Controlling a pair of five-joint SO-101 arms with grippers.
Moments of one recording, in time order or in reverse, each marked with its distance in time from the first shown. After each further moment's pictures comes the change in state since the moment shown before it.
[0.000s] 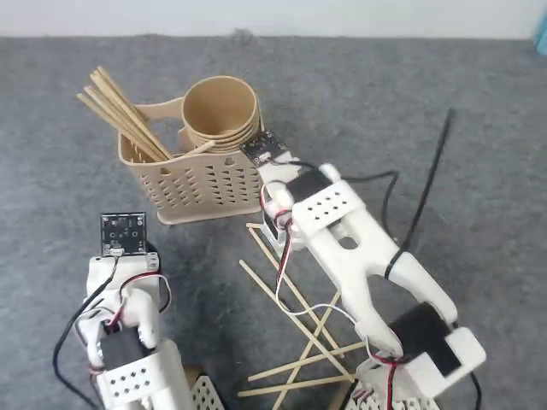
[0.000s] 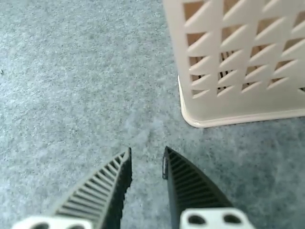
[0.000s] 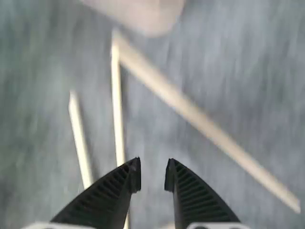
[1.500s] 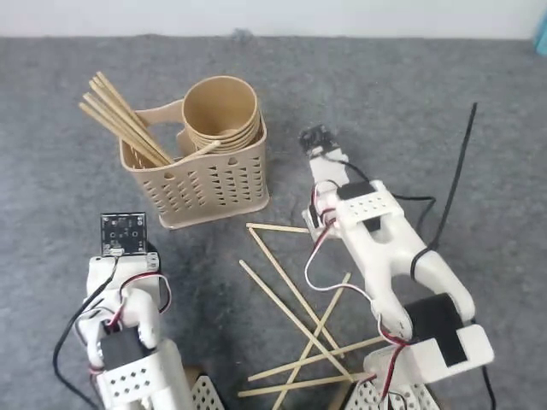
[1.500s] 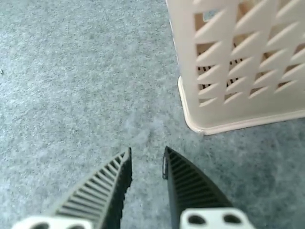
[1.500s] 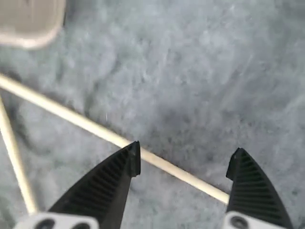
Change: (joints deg) left arm -0.1 0.0 0.0 0.0 0.0; right arm 13.8 0.3 15.7 -22.9 7.5
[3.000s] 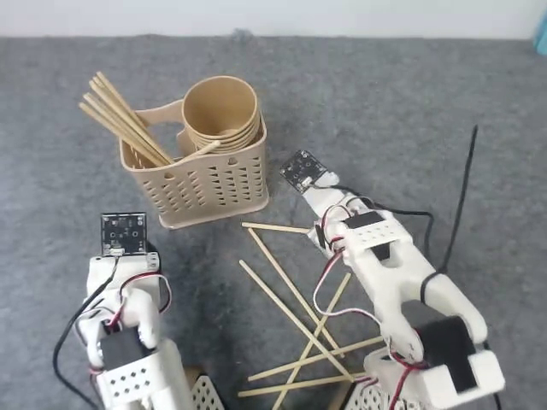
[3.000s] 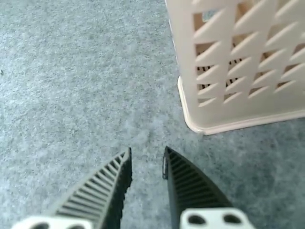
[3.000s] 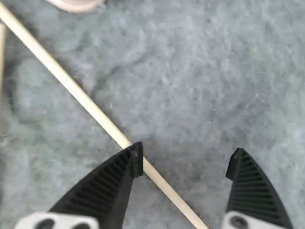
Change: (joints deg) left arm 0.2 0.0 0.0 0.0 0.0; right arm -0.4 -5.9 13.5 -15.0 17.8
